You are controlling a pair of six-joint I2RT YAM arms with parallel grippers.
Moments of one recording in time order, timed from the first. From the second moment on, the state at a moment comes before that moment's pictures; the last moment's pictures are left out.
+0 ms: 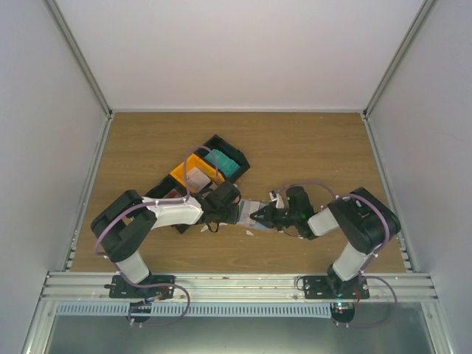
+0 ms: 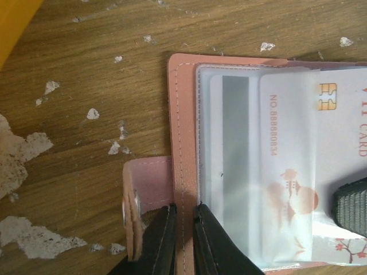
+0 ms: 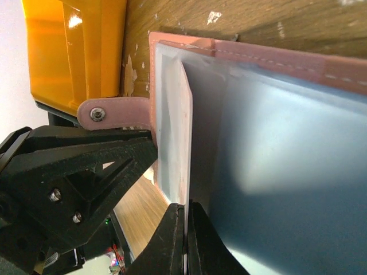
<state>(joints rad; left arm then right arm) -0.84 1.68 0.84 -0.21 -0.05 -0.61 0.49 1.70 0.35 0.69 -0.72 1.01</state>
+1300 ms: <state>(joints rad) -0.84 1.68 0.79 -0.09 0.26 -0.62 0.57 1.31 0.51 -0.12 -0.24 0.80</state>
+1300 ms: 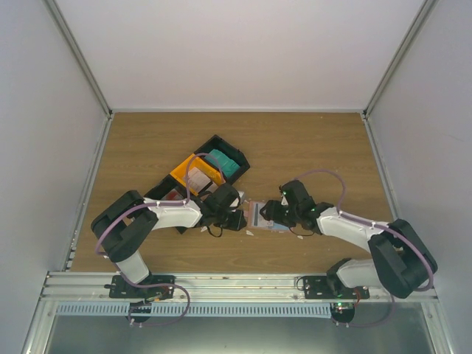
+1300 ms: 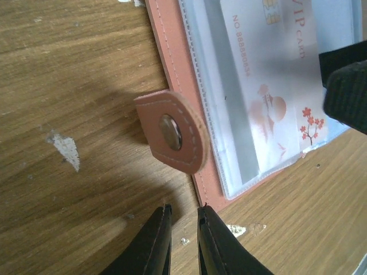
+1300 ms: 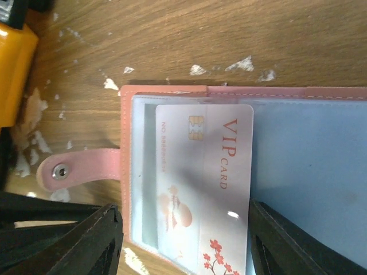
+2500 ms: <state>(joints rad) -0.83 1.73 0.80 -0.02 0.35 -0.64 0.63 1.43 0.57 -0.10 -0.23 0.73</state>
